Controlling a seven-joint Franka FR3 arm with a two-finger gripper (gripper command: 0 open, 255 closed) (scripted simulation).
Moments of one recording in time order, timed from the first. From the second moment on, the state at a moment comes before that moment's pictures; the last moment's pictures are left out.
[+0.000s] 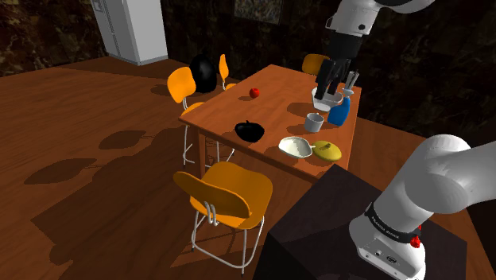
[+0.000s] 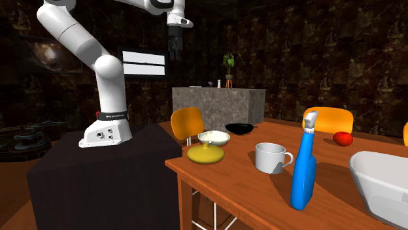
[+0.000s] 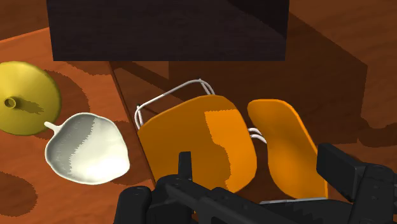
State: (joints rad) arm 0.00 -0.76 -0.03 -2.43 0.09 1.64 -0.07
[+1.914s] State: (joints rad) arm -0.16 -0.29 -0.52 -2.71 -0.15 2.48 -0.66
